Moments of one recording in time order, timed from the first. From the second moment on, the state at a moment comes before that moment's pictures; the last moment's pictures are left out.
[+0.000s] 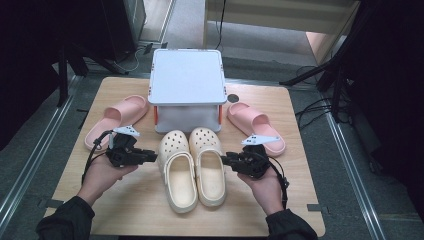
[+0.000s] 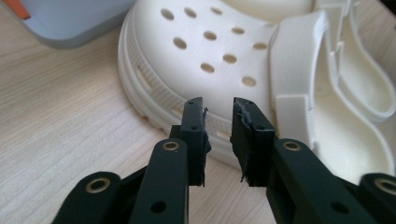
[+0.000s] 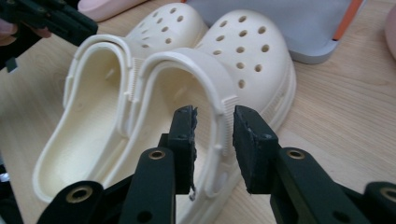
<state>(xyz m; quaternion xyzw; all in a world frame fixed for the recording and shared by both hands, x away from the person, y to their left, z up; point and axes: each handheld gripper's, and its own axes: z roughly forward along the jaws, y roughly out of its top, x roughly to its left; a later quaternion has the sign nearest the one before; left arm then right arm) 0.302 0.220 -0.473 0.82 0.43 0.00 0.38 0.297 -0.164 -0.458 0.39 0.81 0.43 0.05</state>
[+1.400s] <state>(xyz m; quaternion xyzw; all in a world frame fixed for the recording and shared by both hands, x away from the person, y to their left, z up) 0.409 0.224 -0.363 0.83 0.38 0.06 0.40 0.280 -0.096 -0.483 0.40 0.83 0.39 0.02</state>
